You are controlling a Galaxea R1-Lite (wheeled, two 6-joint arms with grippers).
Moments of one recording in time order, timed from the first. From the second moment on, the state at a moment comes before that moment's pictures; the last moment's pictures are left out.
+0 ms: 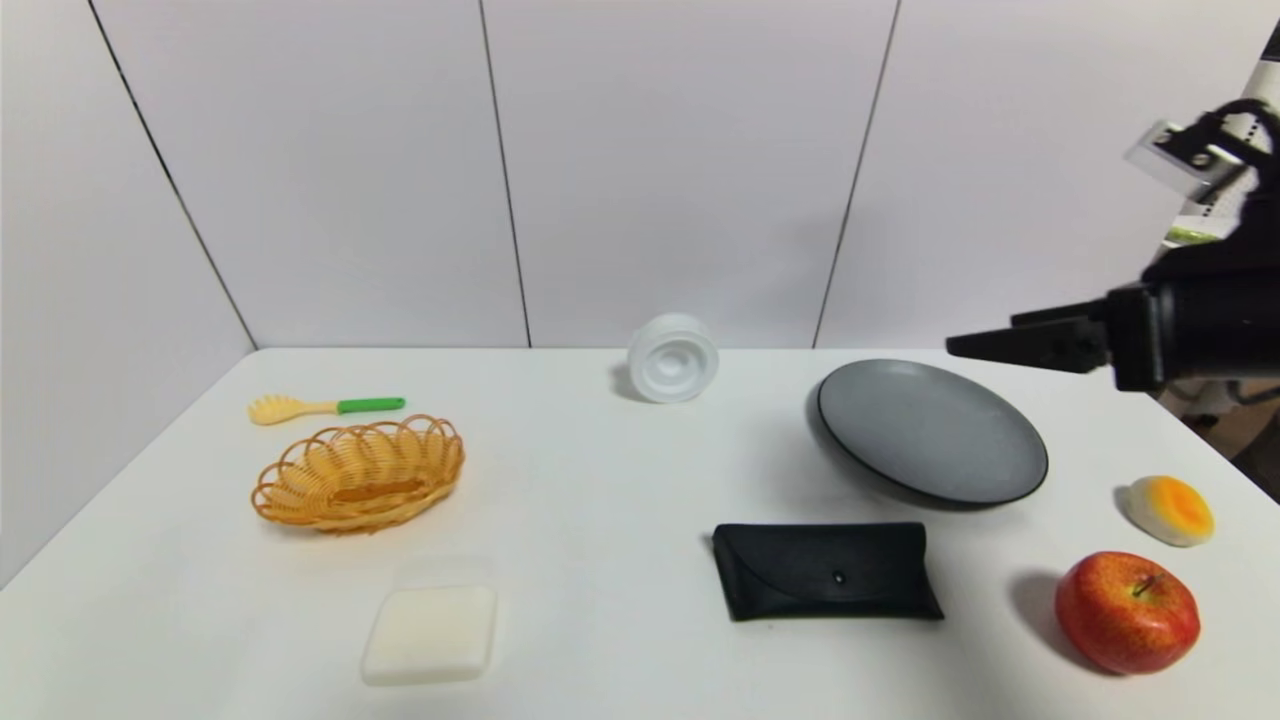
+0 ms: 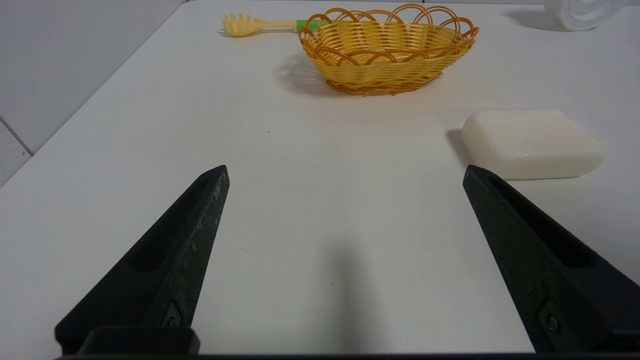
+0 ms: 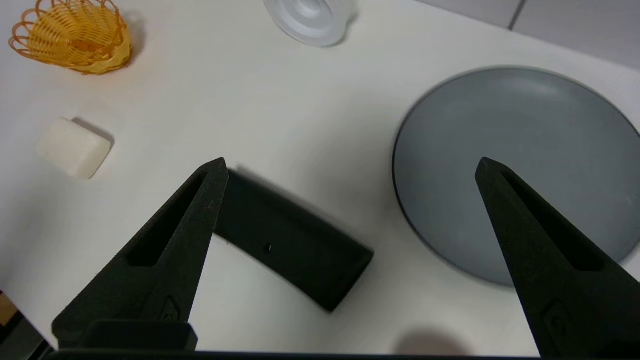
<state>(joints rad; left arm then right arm) 0.01 0.00 0.00 0.00 0.01 -0.03 0.13 1.46 -1.20 0.24 0.48 -0.13</state>
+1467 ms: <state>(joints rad) 0.01 0.00 0.00 0.00 0.01 -0.03 0.20 2.29 -1.69 -0.32 1.01 -0.36</state>
